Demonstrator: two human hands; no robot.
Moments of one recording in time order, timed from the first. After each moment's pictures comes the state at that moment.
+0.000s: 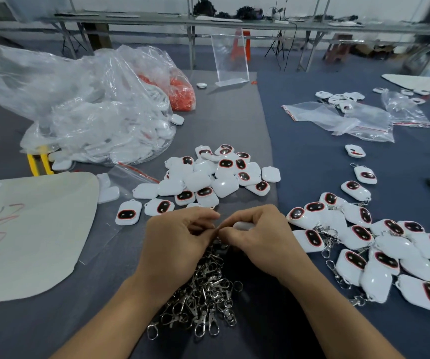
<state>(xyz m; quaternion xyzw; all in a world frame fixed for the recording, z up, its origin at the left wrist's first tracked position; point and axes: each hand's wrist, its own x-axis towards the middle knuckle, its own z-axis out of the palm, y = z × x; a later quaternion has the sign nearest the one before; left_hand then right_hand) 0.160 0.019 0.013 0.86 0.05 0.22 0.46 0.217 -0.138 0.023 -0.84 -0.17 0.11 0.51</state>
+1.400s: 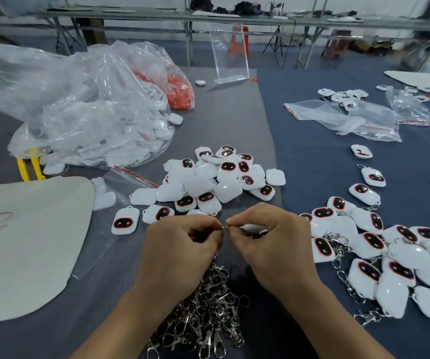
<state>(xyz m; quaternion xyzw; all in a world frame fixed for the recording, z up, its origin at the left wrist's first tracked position) 0.163 0.021 0.023 0.88 0.05 0.19 0.43 0.214 -0.136 0.017 -0.83 -0.24 -0.16 0.49</state>
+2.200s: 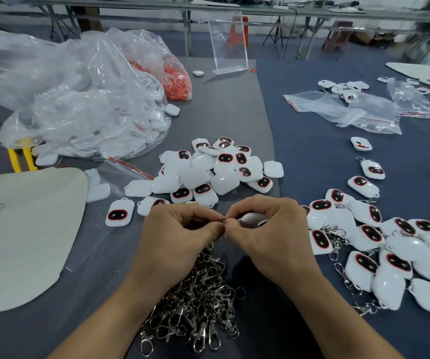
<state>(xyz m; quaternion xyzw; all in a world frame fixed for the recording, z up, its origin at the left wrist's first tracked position) 0.173 0.024 0.015 0.79 0.06 0.13 0.60 0.215 -0.139 0.024 -0.82 -0.20 -0.06 0.52</state>
